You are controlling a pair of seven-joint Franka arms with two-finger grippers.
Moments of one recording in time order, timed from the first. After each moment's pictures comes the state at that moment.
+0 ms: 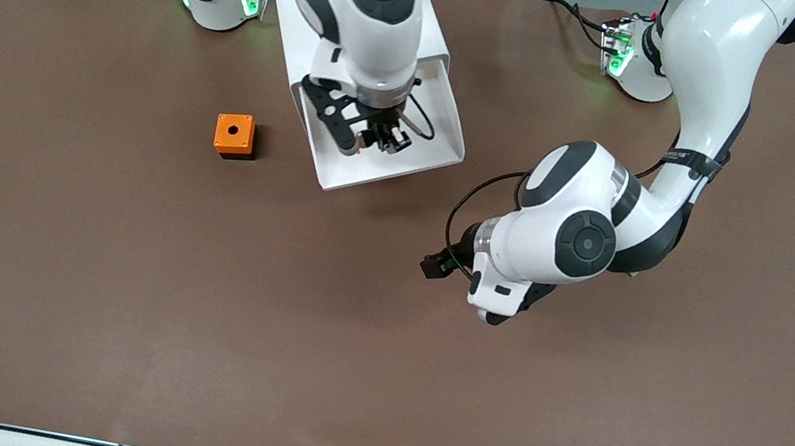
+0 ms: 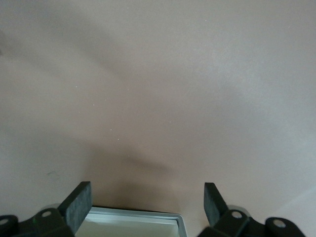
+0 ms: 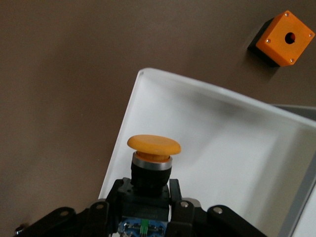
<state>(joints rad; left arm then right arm) -0.38 0.67 -0.22 -1.24 -0.24 1.87 -1.14 0.83 0.35 -0.10 -1.49 0.10 1.76 1.54</state>
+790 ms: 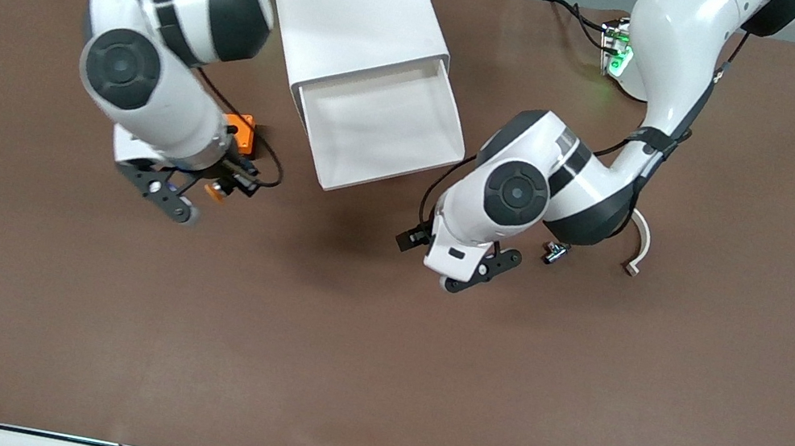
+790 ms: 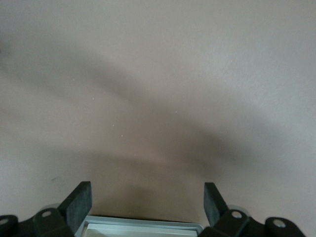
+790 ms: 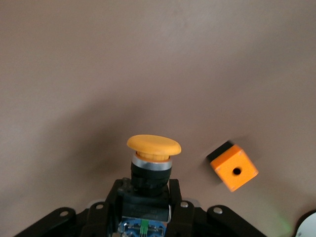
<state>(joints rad) -0.50 0.67 -0.22 -1.26 -0.11 1.89 -1.19 0.45 0.34 -0.11 -1.49 0.10 1.68 0.84</state>
